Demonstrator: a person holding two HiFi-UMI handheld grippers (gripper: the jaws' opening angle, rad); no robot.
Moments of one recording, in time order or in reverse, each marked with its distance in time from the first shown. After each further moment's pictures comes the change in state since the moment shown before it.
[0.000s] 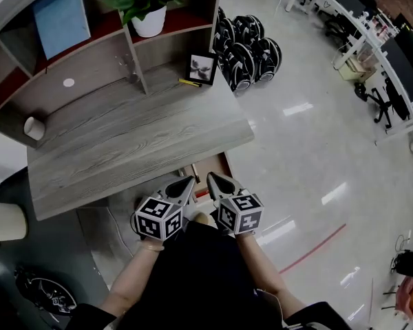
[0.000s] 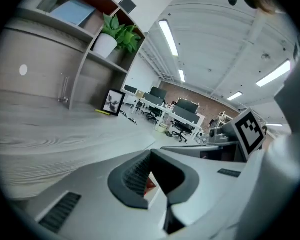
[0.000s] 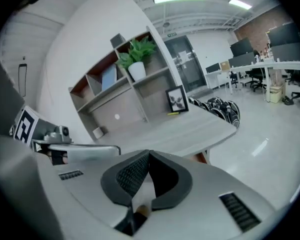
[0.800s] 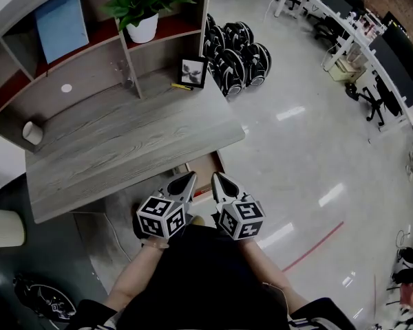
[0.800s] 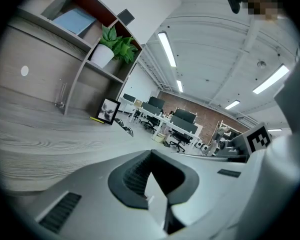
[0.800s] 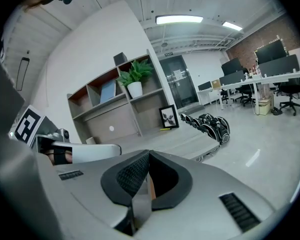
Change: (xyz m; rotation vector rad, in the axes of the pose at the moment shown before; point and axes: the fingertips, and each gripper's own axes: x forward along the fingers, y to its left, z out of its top) left arm -0.001 -0.031 0.021 -0.021 -0.126 -0.029; right arm -0.048 -0.006 0.023 -0.039 -0.182 -0.093
